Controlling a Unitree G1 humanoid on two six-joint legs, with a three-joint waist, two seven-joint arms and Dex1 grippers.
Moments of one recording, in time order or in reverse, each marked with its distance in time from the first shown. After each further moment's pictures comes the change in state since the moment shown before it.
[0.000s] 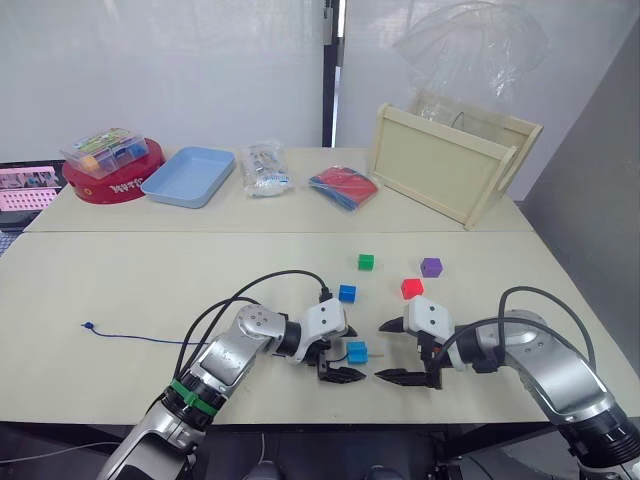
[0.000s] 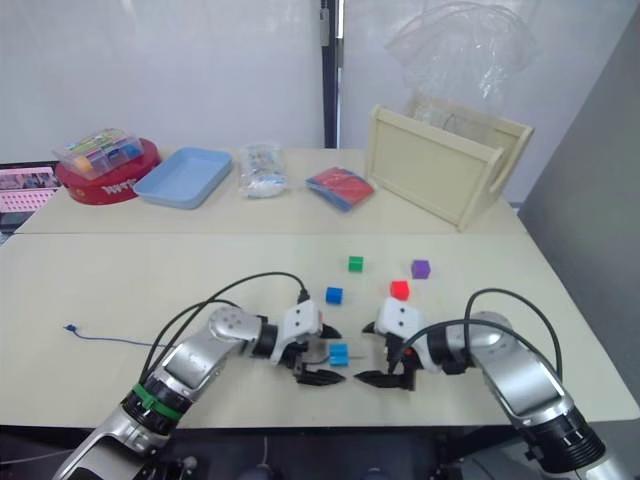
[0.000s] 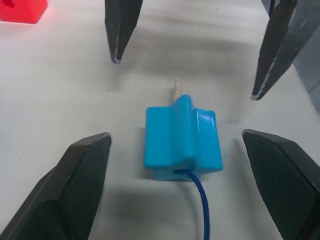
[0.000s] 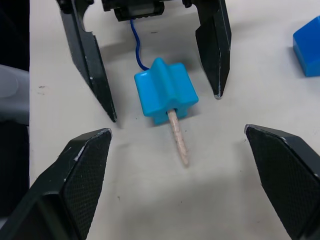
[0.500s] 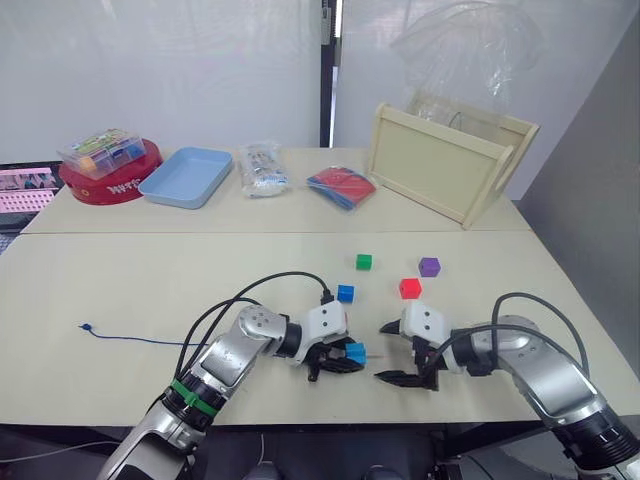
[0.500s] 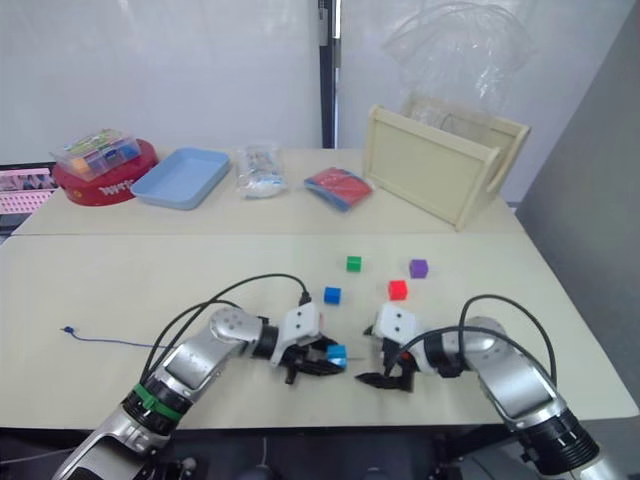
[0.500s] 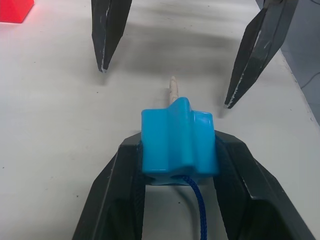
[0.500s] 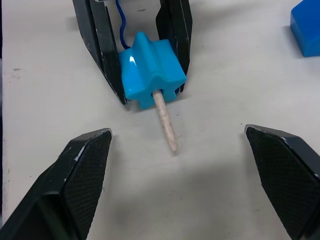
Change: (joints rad) left arm -0.002 0.004 -0.006 0.001 0.002 0.000 -0.023; right arm 0.006 0.007 0.060 0.052 -0.062 -0.071 -0.035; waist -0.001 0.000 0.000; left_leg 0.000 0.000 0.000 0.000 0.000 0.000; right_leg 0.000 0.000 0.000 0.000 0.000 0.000
